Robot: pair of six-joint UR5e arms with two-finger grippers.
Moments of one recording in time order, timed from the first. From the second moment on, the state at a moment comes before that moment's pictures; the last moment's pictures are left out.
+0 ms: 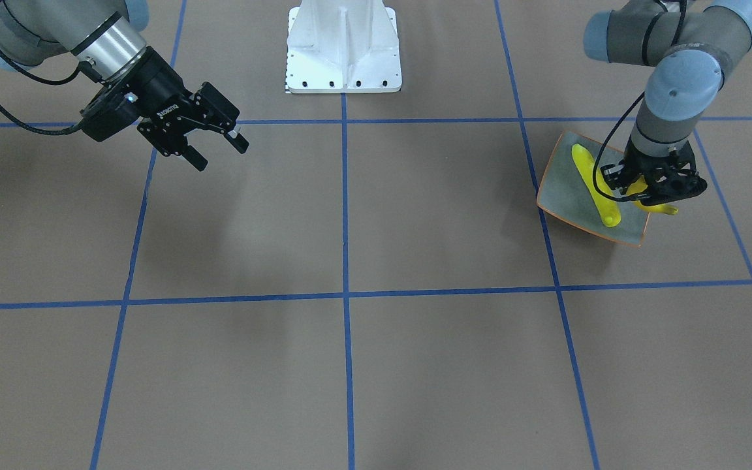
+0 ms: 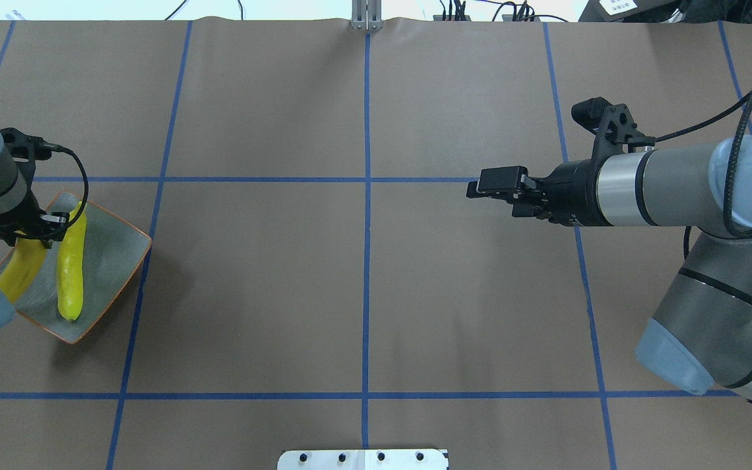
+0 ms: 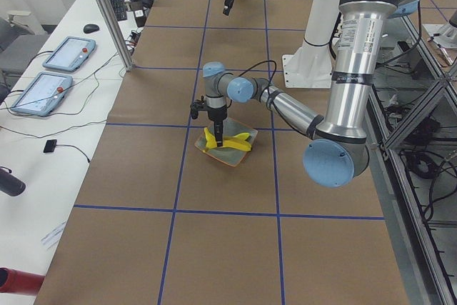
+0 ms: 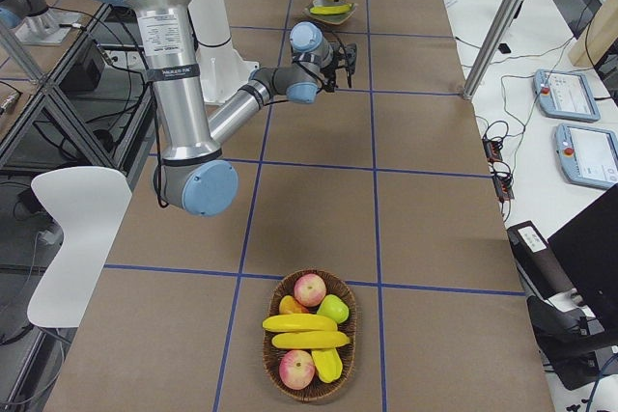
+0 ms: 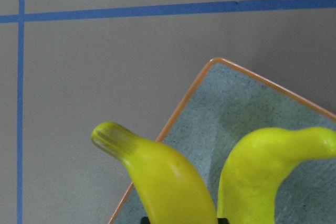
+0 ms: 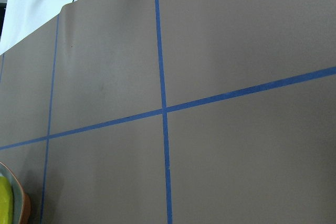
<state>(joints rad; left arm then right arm) -0.85 -1.69 -1.90 -1.38 -1.91 -0.82 0.68 -1.36 2.00 -0.85 1.91 1.50</state>
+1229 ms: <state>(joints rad) -0.85 -1.81 -1.97 -1.39 -1.95 -0.86 0.75 -1.53 2.05 -0.84 1.93 1.41</state>
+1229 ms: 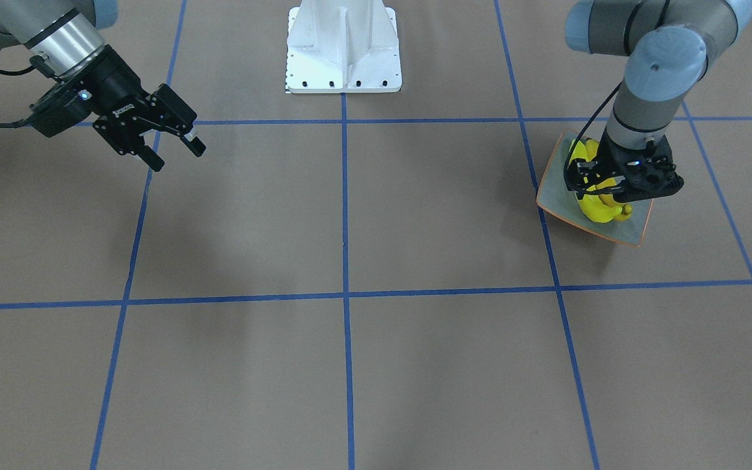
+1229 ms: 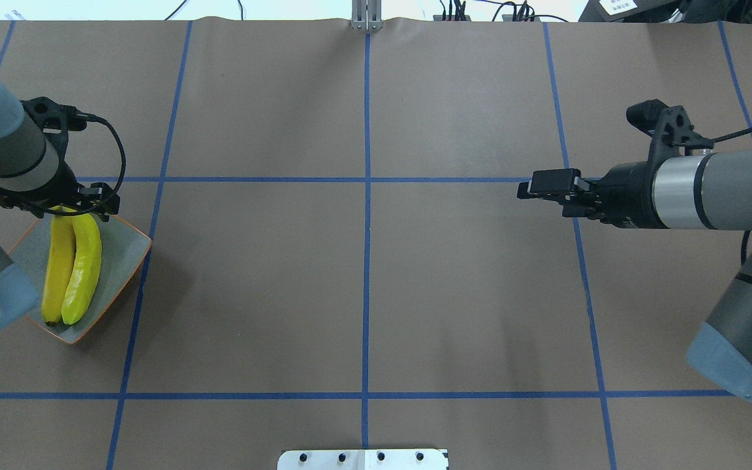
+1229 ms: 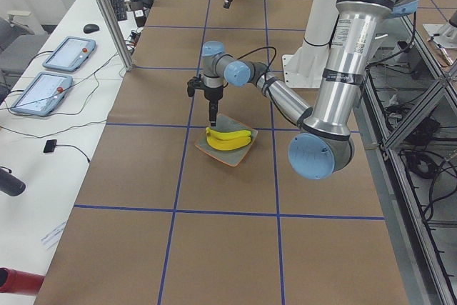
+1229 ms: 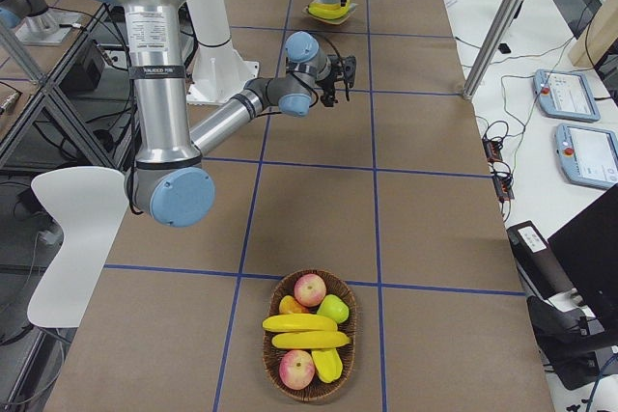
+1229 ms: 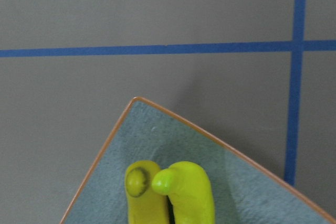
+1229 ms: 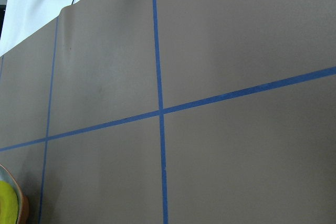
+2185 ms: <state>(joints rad) -0.84 -1.83 -2.01 -1.59 -2.06 -1.05 1.18 -1.89 1.90 -0.84 2.15 0.72</state>
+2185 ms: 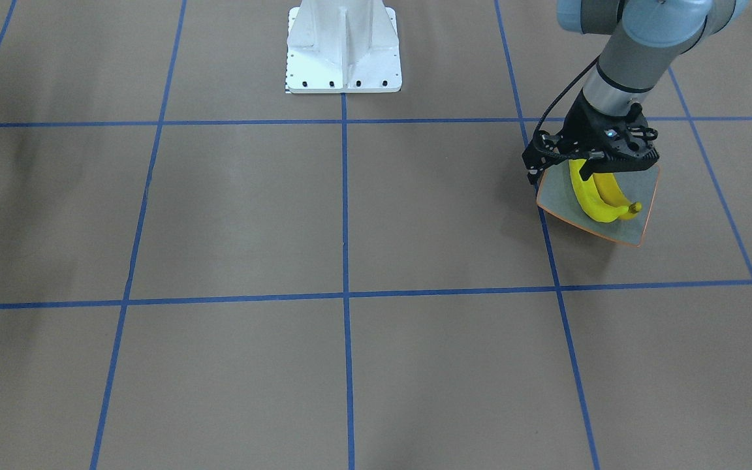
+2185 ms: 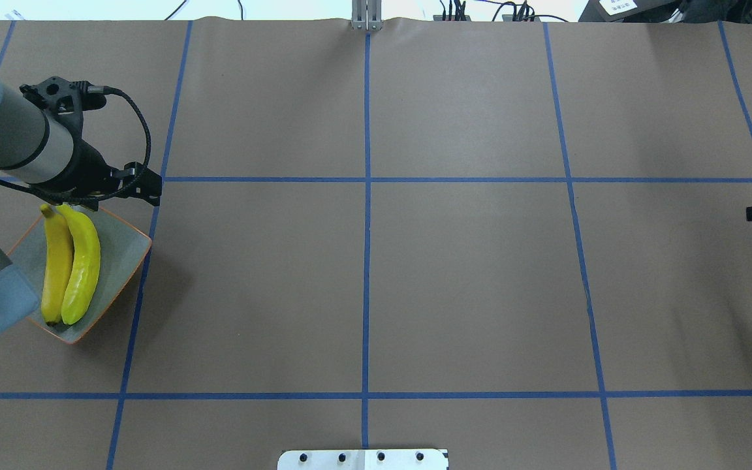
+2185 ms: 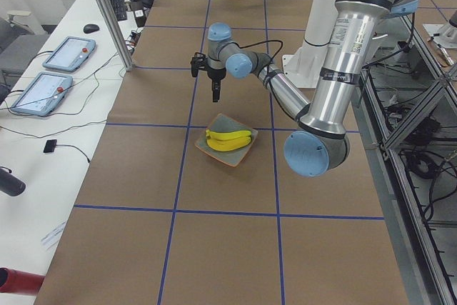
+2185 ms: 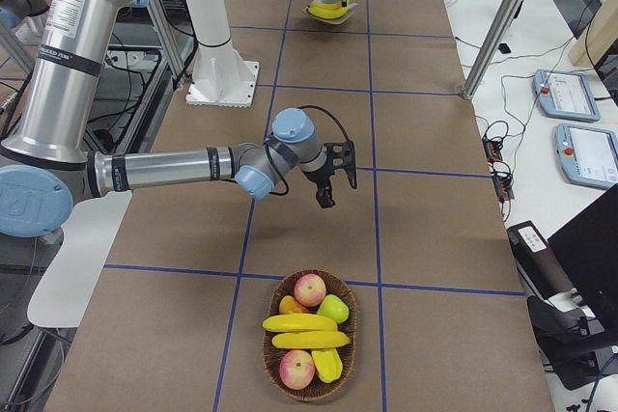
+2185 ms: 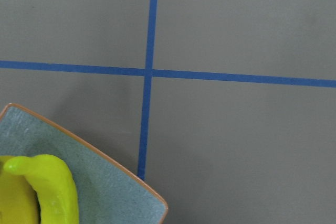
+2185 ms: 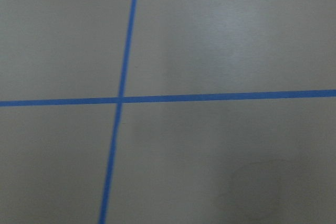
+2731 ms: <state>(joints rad) -0.84 -1.83 -2.01 -1.59 -2.05 -1.08 1.41 -1.98 1.70 -0.85 2.15 0.49</state>
